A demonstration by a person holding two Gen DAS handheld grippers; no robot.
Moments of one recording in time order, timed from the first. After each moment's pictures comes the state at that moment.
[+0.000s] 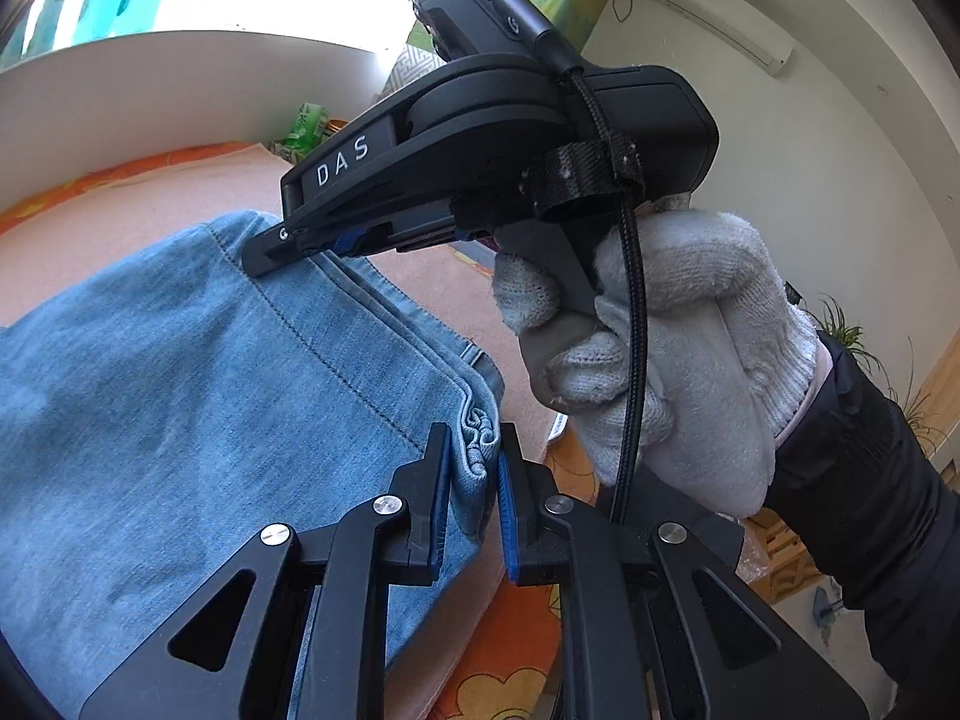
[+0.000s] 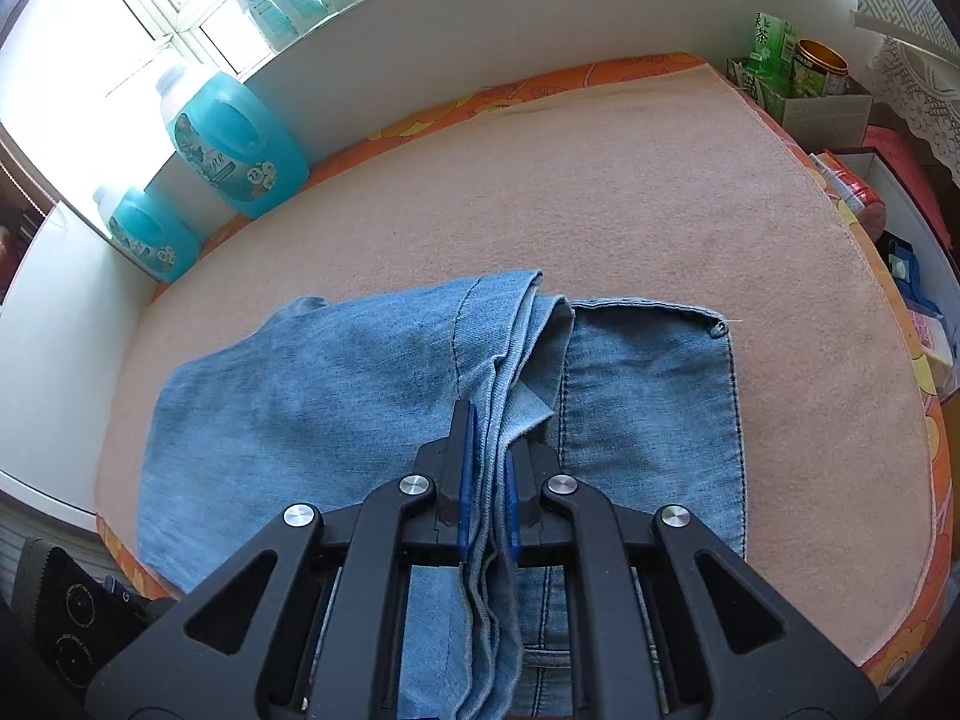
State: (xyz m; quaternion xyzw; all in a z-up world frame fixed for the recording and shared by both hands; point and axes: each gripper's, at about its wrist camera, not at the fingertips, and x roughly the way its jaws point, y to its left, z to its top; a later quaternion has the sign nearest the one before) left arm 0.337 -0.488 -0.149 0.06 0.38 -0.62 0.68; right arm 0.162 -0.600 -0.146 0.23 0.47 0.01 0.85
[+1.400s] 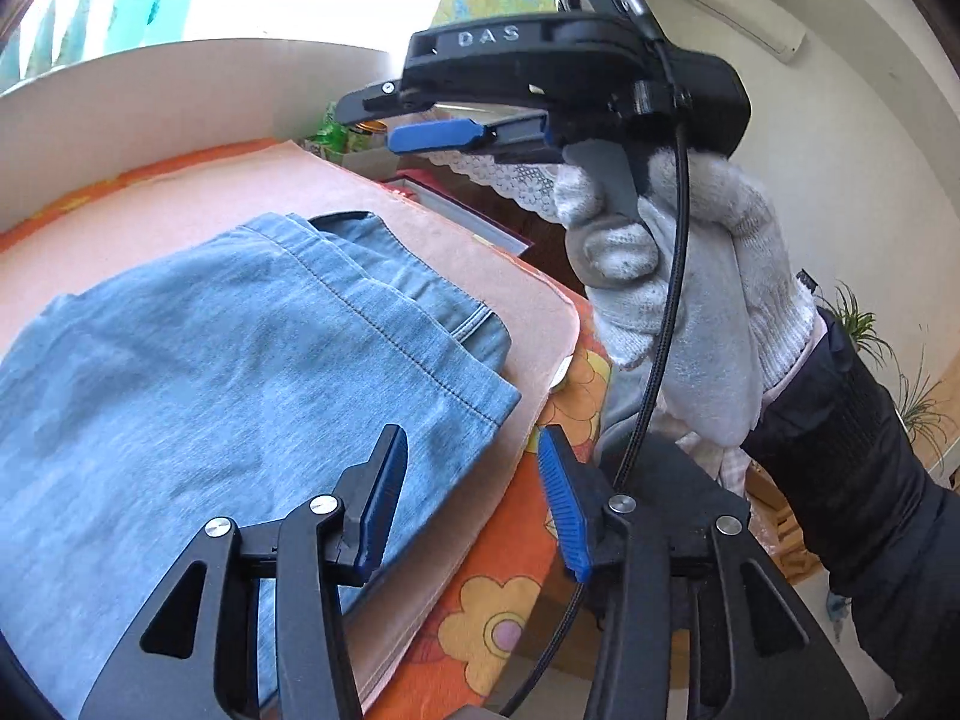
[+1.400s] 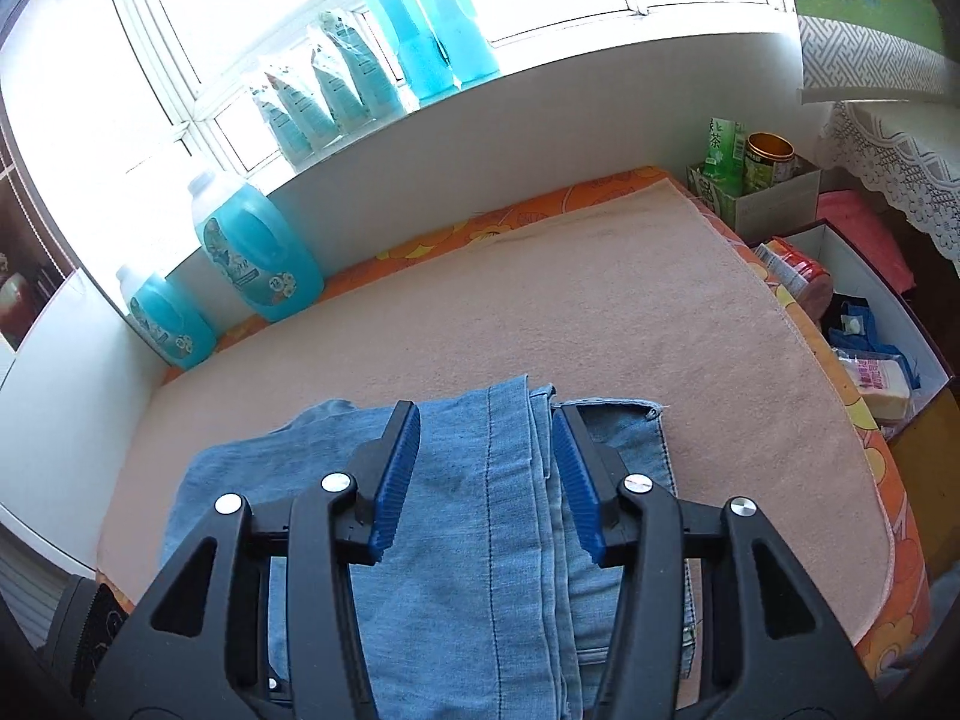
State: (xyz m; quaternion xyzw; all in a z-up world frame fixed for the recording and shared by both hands) left arm 0.362 -0.438 -0.114 0.08 0.38 -0.60 0.70; right arm 0.114 -0.589 -0.083 0.22 0.34 -0.03 0.91
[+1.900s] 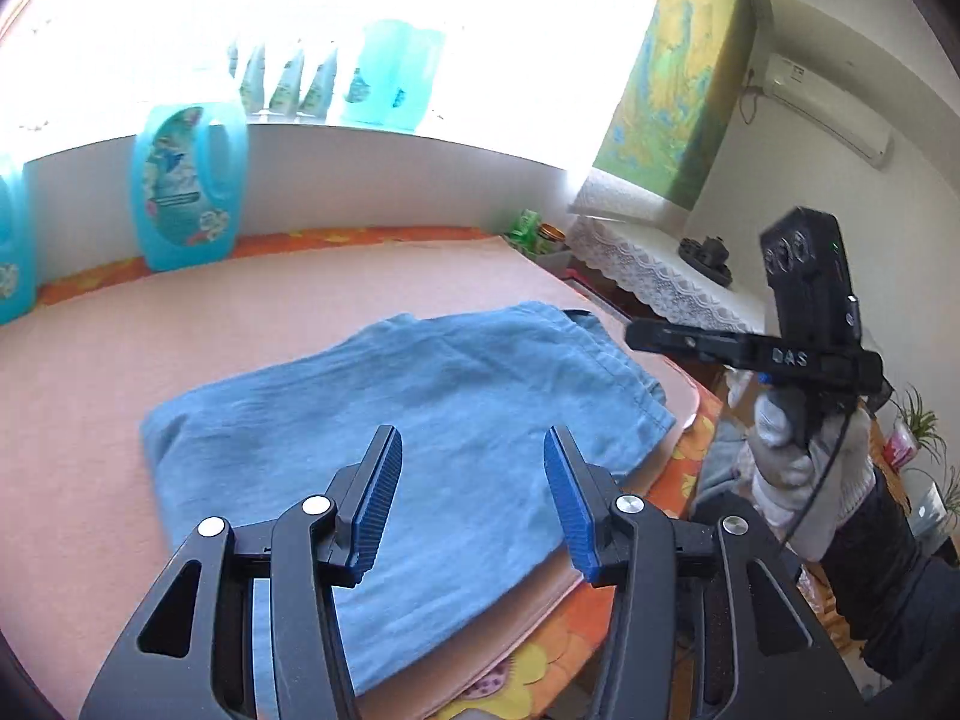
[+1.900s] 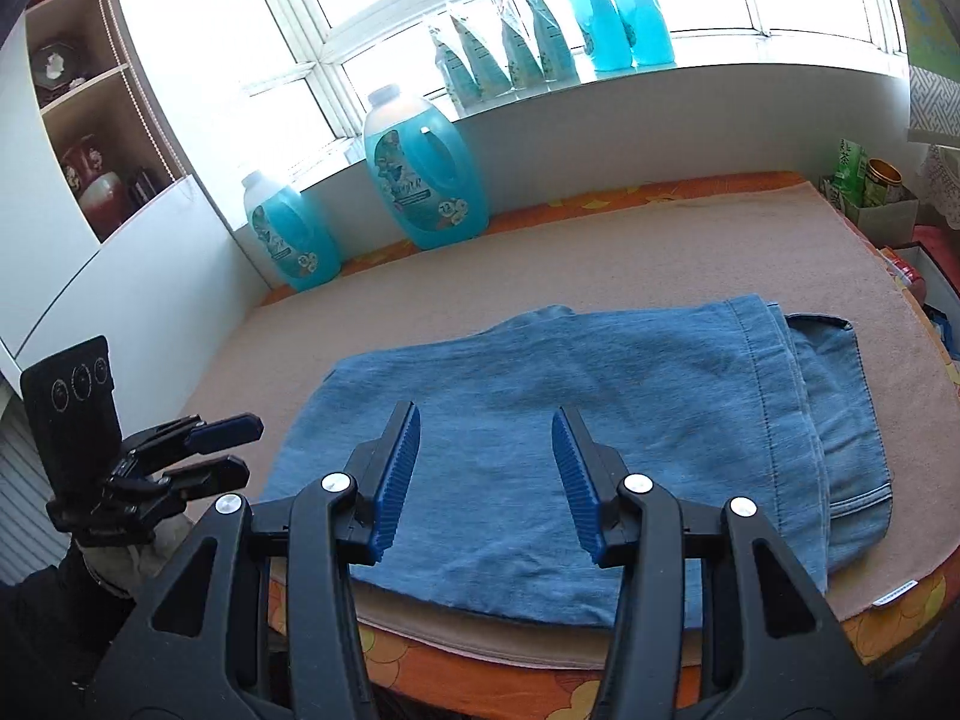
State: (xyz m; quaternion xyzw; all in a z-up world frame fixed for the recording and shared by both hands) left arm 0.417 -0.221 -0.075 0.00 0.33 -0.45 0.83; right arm 0.076 -0.408 -0.075 0.17 0.35 0.08 0.92
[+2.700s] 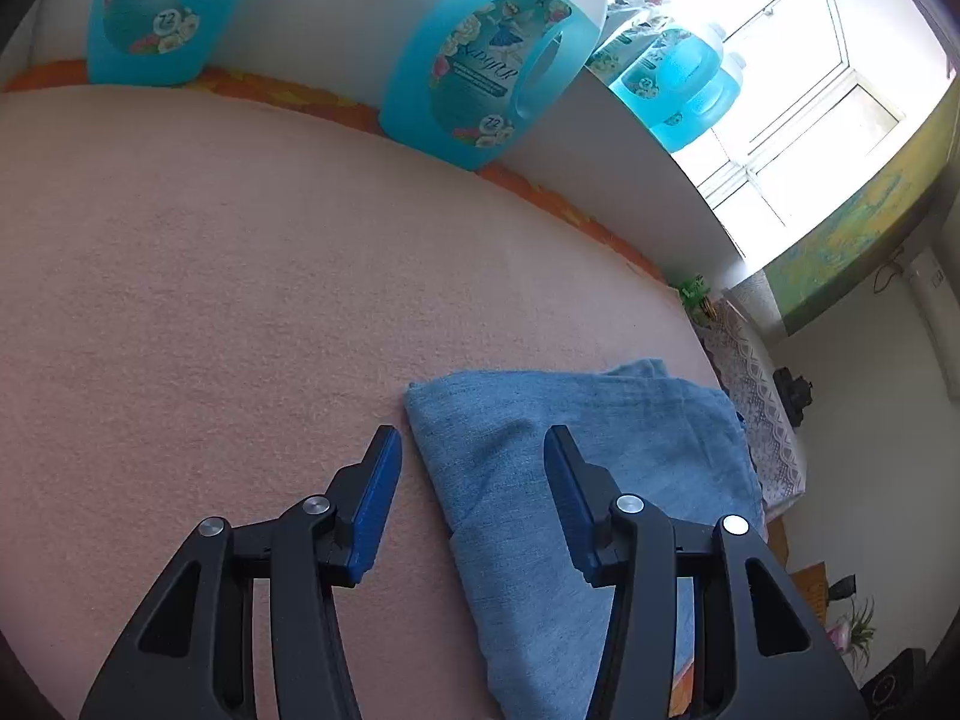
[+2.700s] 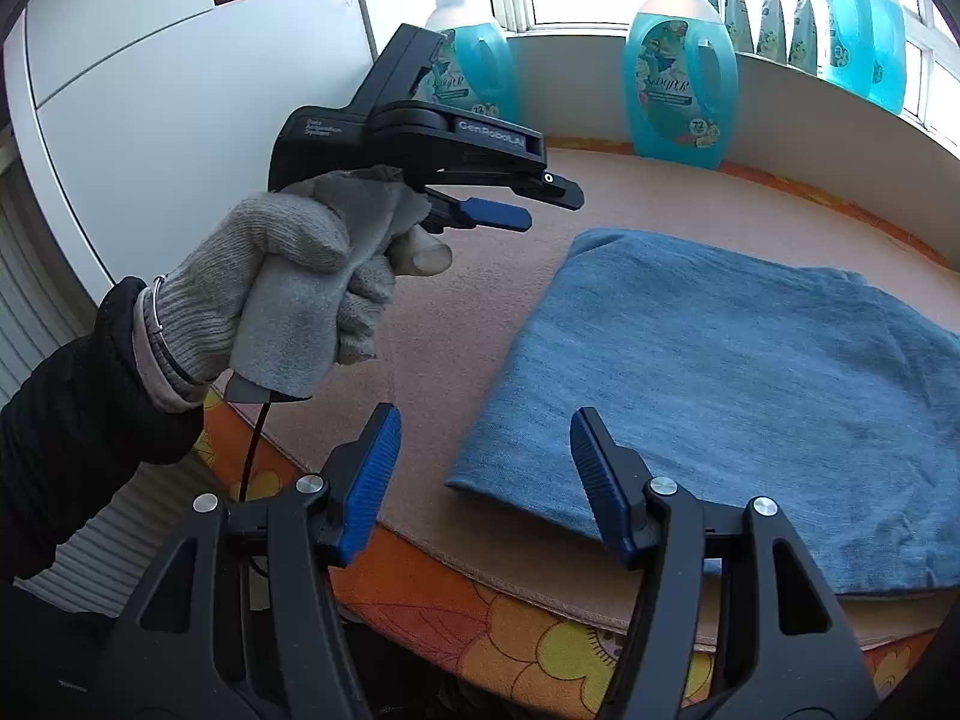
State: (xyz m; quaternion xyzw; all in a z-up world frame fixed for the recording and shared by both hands) left arm 0.578 -0.135 -0.173 -0.17 0.48 -0.34 0.79; right arm 0.098 -0.143 -0.142 0.00 0.39 0.17 0.90
